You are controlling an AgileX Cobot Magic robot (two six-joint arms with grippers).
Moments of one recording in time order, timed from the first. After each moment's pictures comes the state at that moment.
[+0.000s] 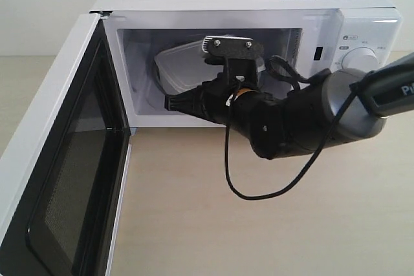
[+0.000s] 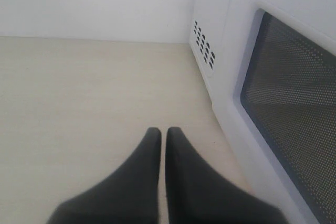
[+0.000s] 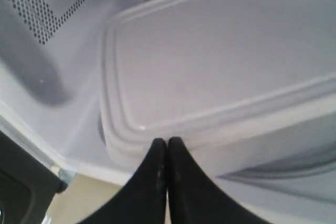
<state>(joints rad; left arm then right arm) -0.07 0.00 0.00 -0.11 0.31 0.05 0.71 1.95 -0.99 0.44 -0.51 -0.02</state>
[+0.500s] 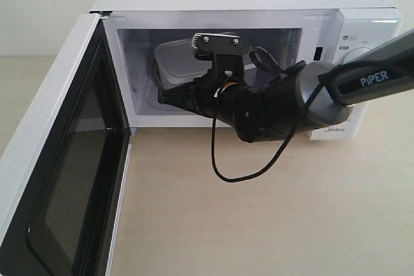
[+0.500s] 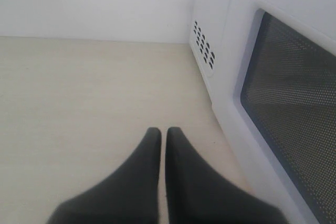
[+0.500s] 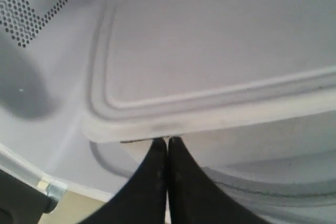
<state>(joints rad) -0.07 0.00 0.00 -0.11 0.31 0.05 0.69 2.05 -1.13 0.44 -0.42 -0.02</state>
